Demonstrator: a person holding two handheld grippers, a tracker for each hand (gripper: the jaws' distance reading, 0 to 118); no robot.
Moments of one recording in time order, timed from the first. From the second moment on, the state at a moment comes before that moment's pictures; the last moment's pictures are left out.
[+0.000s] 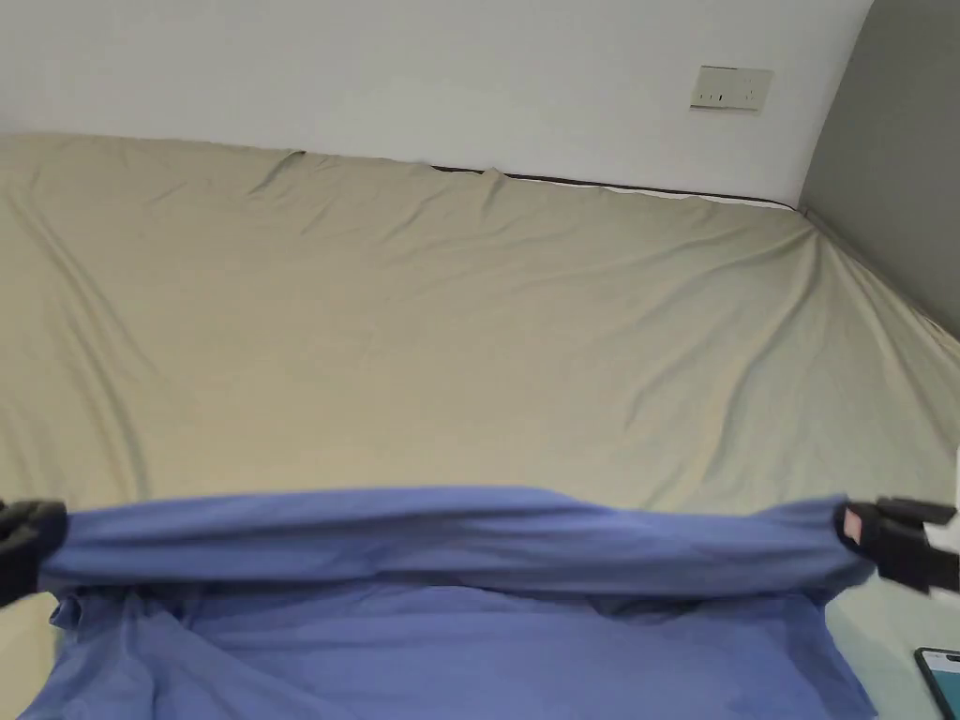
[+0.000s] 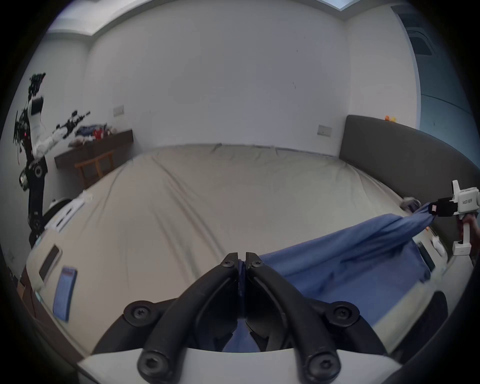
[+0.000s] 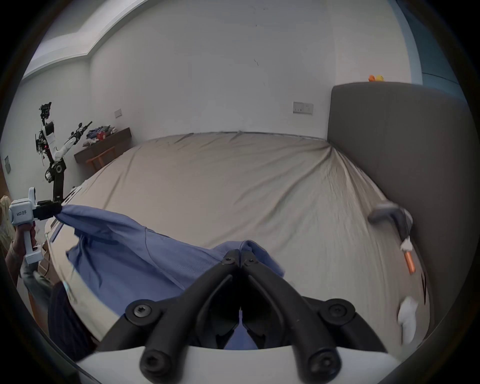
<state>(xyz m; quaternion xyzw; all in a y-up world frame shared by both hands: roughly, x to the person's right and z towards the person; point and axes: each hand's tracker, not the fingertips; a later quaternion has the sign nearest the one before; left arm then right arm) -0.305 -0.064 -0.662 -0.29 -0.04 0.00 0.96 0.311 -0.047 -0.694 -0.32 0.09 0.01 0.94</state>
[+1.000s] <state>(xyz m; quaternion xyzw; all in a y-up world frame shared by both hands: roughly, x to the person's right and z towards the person) -0.296 -0.052 -0.614 -0.16 -0.02 -0.03 0.99 0.179 -0.039 -0.605 -0.06 0.13 0.02 0.99</state>
